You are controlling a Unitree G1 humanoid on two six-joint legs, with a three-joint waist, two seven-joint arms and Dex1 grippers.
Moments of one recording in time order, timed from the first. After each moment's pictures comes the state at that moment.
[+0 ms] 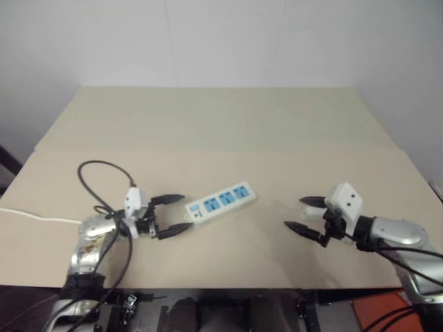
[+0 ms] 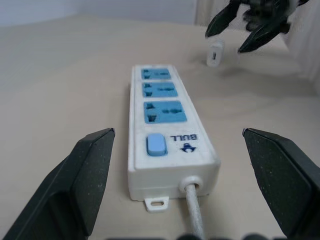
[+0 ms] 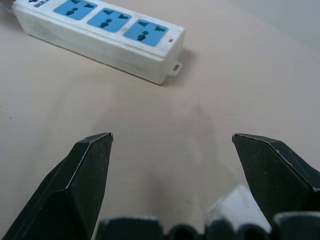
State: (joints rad) left arm -0.28 0.47 0.08 0.32 -0.37 -0.09 -1.31; right arm -0.02 -0.78 -0.14 -0.34 0.38 0.43 0.86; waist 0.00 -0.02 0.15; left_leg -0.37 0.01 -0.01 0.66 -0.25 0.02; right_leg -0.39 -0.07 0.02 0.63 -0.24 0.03
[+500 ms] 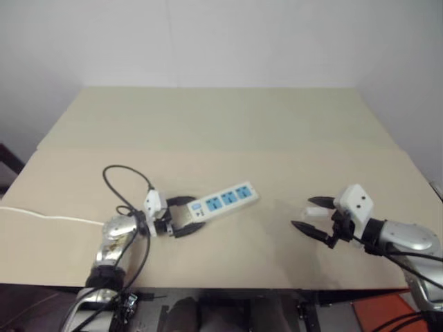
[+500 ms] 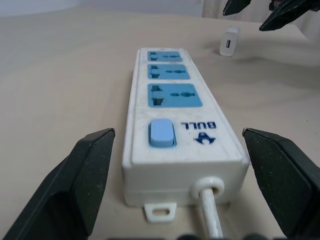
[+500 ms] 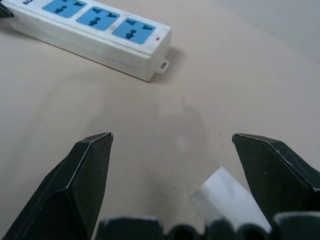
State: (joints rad) left arm -0.34 0.39 0.02 0.49 -0.32 -0.23 -1.29; right arm 0.03 -0.79 -0.18 -0.36 0.37 0.43 0.84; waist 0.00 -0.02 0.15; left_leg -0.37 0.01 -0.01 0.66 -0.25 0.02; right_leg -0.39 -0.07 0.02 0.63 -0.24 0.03
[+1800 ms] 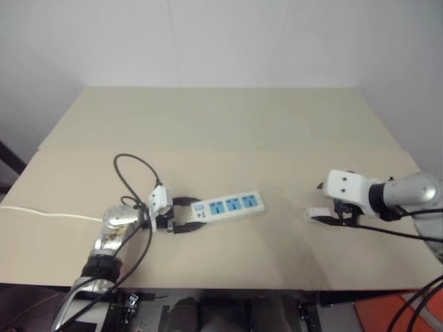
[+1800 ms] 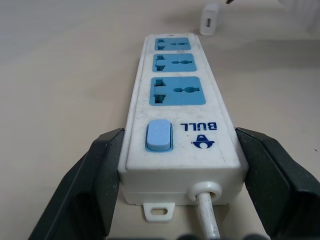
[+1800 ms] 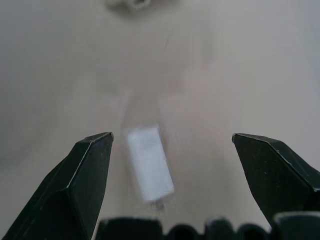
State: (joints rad) left arm -0.42 0.46 -0.08 0.49 -0.27 -0.20 -1.35; right arm -0.39 -1.17 0.19 -0.26 0.05 0.43 1.13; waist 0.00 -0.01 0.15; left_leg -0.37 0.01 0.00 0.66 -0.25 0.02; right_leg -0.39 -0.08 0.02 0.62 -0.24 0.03
